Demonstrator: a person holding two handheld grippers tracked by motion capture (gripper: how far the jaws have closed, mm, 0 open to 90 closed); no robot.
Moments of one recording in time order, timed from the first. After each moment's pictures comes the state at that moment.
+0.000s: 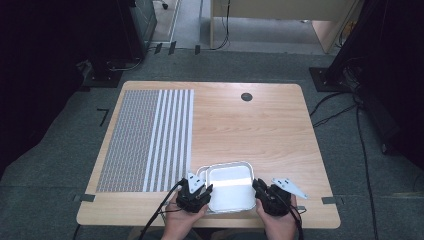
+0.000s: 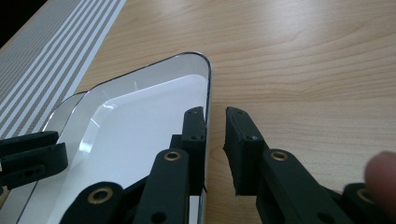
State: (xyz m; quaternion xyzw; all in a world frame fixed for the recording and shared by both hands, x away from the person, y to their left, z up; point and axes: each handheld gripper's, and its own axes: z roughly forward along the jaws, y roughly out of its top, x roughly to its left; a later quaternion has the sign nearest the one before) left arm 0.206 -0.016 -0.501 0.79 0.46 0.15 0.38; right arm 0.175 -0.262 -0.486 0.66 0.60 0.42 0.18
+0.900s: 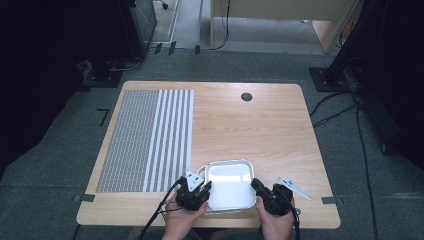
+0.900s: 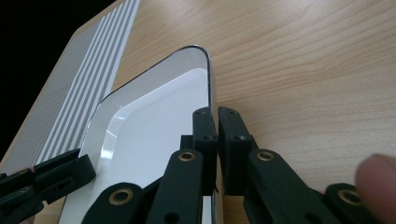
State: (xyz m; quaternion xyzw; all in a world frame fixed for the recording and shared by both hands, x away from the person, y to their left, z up) left arm 0.210 -0.014 -0.492 0.77 0.47 0.16 0.39; right arm 0.177 -0.265 -0.492 0.70 0.52 0.47 0.11
